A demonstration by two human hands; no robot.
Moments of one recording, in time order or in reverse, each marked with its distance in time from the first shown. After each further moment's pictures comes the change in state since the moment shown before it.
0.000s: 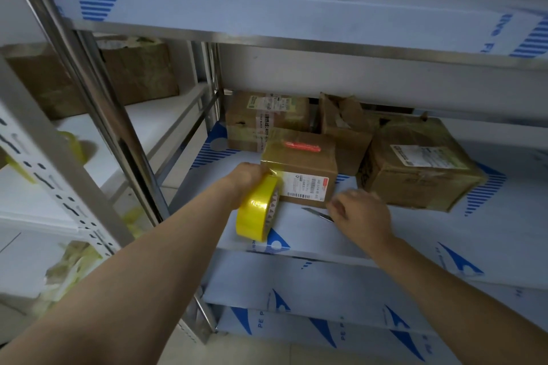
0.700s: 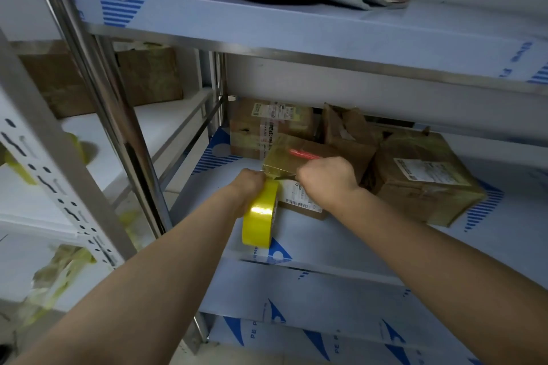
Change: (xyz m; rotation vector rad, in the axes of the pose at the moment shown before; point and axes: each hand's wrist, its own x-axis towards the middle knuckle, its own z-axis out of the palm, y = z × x) left_hand 0.017 -0.005 -0.006 -0.034 0.040 0.004; right_hand 0.076 -0.078 -0.067 -0.441 -0.253 -0.218
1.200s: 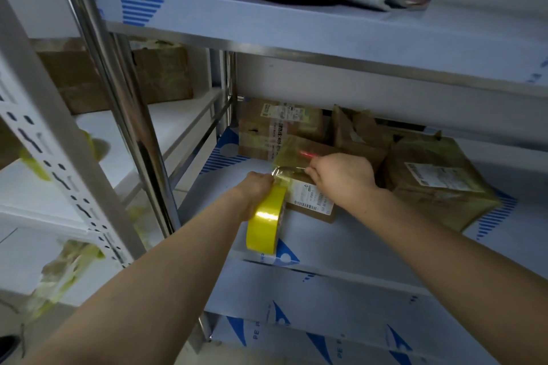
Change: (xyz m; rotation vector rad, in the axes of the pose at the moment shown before) left_hand -0.006 -0.004 -0.006 -0.079 -0.047 -0.023; right_hand 0.001 0.009 -0.010 0.241 0.019 0.127
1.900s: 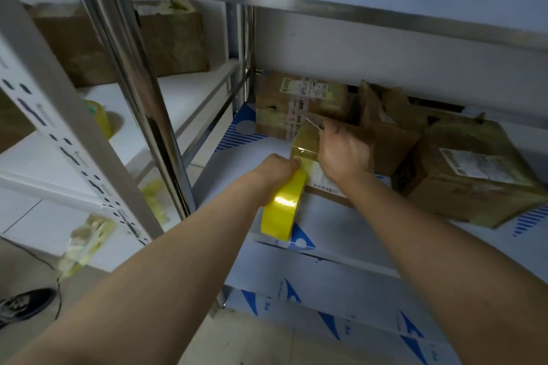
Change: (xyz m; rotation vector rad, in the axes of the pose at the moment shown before) left_hand 0.007 -0.002 0.004 0.061 0.013 0.039; right_hand 0.054 -0.012 0.060 0.195 0.239 0.162
